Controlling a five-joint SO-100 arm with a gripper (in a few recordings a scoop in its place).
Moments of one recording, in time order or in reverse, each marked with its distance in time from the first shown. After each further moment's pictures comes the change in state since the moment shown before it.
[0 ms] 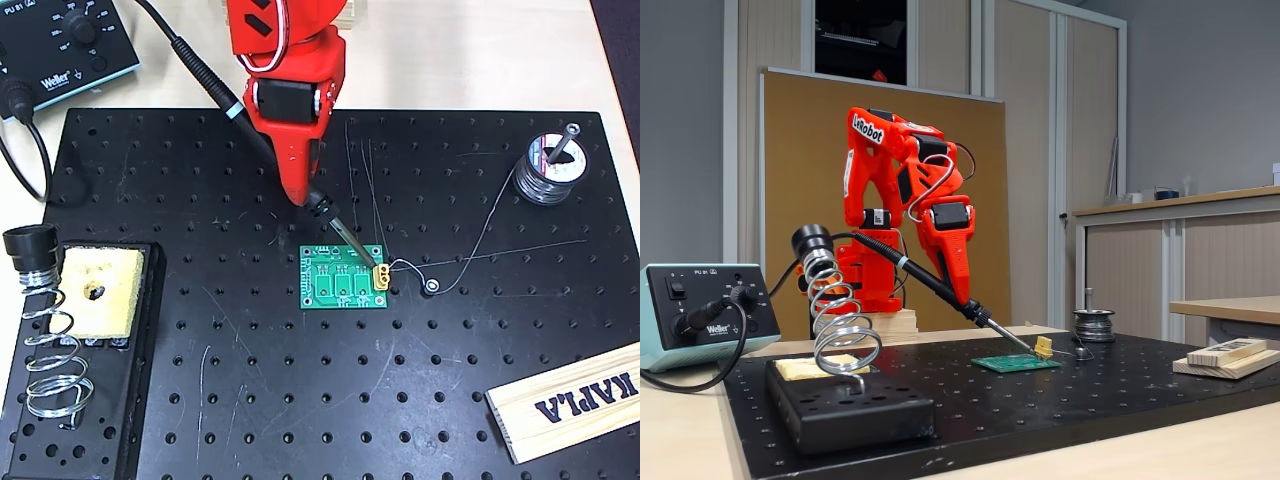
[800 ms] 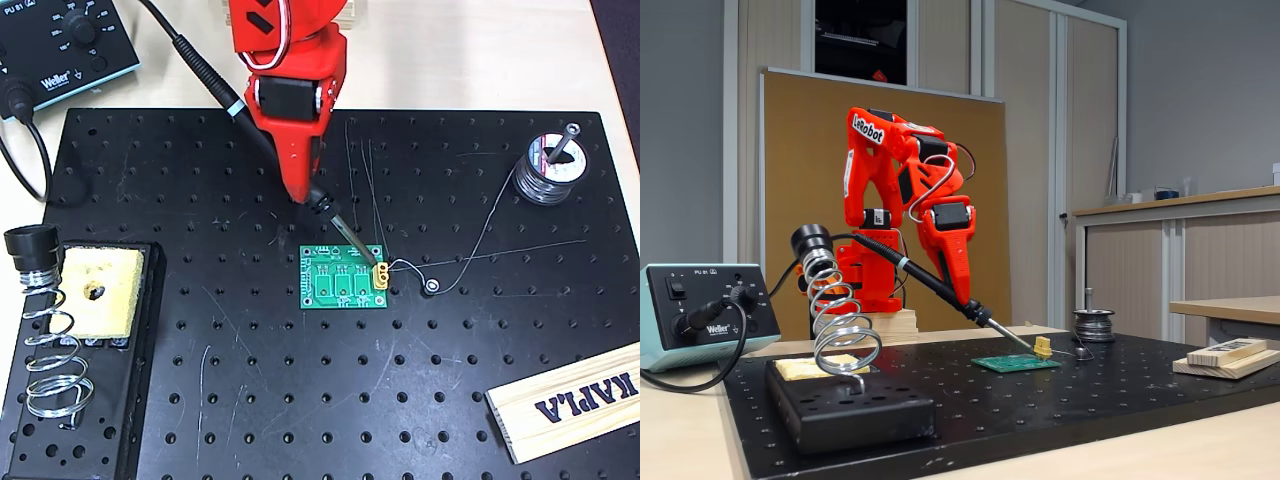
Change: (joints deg) arm -0.3 1.7 1.4 0.0 0.3
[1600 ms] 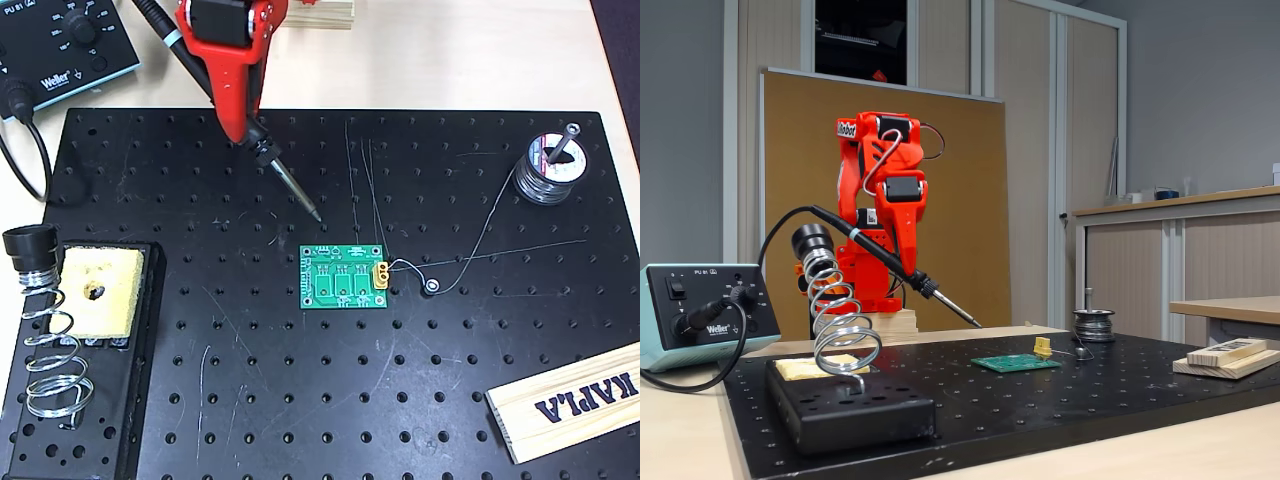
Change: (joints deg) arm 12.0 16.2 3.3 14.2 -9.9
